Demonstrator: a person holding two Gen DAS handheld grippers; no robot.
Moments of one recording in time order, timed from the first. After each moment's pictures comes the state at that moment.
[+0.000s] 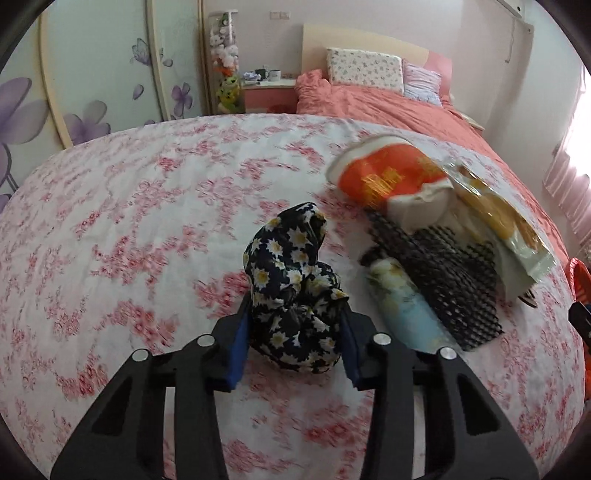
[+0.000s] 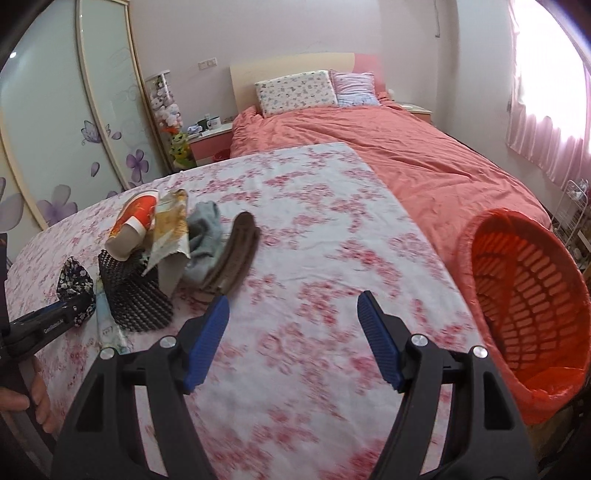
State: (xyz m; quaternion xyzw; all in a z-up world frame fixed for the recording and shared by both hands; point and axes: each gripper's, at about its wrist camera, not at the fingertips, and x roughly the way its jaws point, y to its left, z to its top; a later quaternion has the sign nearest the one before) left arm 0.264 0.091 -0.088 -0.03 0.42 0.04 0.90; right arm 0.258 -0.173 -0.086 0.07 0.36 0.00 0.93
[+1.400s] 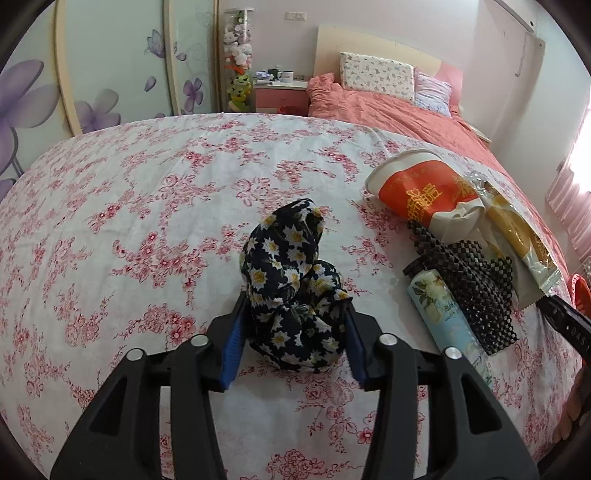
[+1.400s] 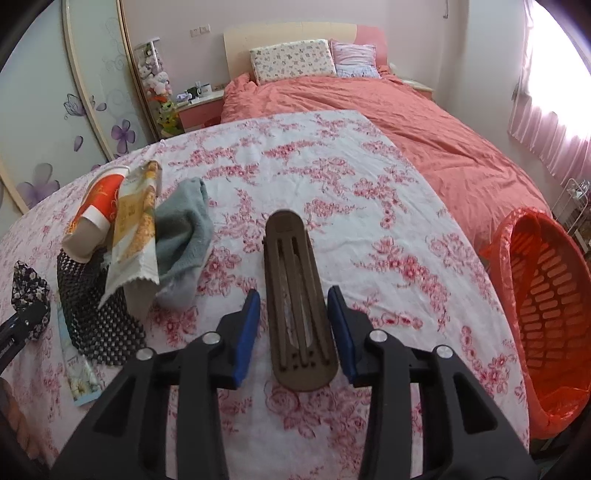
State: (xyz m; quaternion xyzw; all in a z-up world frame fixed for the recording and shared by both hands) left arm 0.262 0.120 -0.090 -0.05 0.42 0.04 0.91; right arm 0.316 -0.158 -0.112 0.05 0.42 -0.02 0.91
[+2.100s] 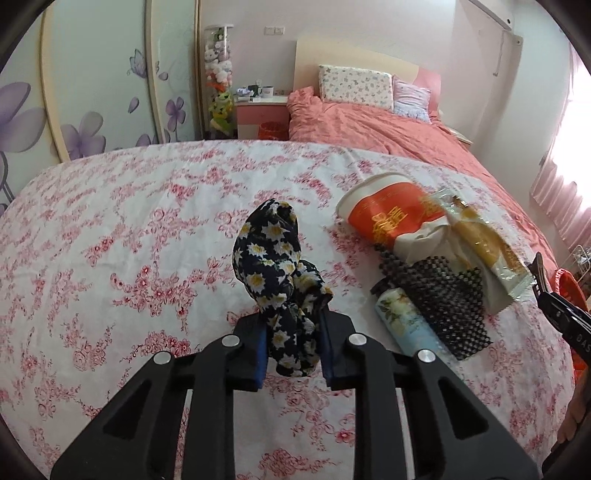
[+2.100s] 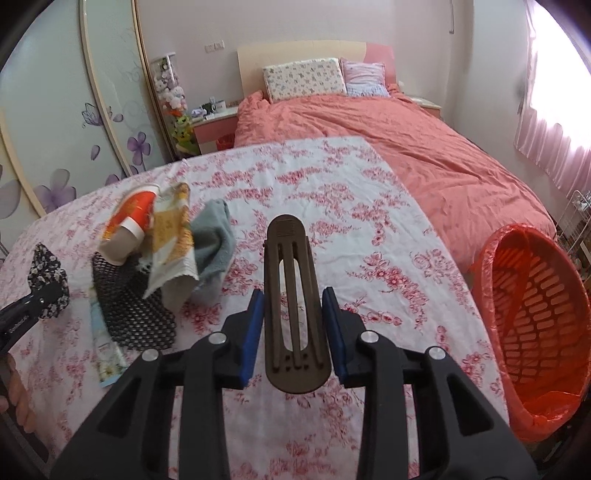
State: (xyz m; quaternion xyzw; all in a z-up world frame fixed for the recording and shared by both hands) left arm 0.260 0.110 -0.065 -0.04 0.39 0.01 0.92; right arm 0.287 -0.161 -0.082 0.05 0.38 0.00 0.92
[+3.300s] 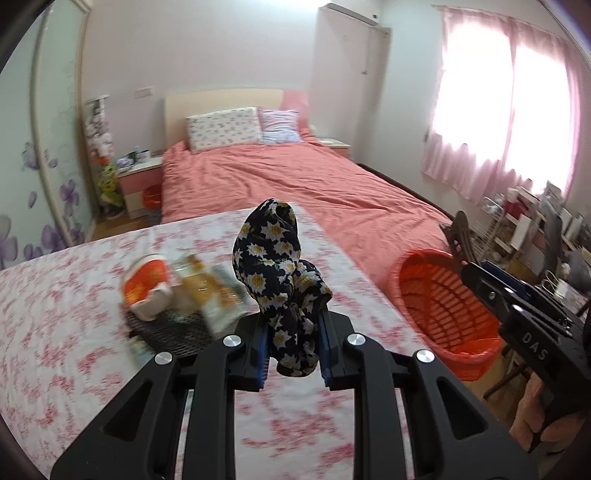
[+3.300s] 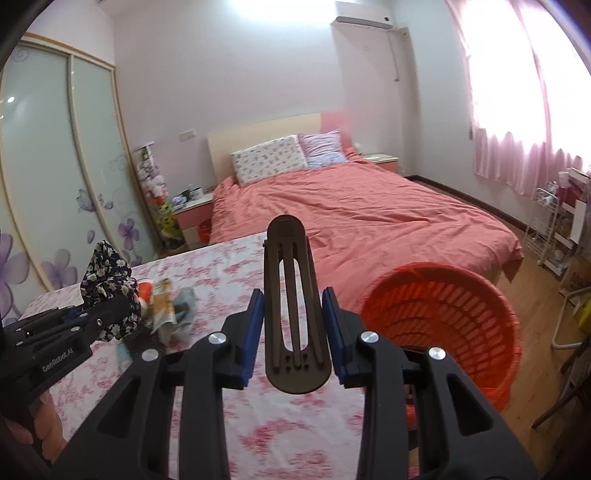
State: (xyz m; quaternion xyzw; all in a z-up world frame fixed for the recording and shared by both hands) left arm 0.200 -0.083 0.015 0.03 0.31 -0.21 0.93; right arm 0.156 -0.271 0.007 0.11 0.24 -0.06 0.96
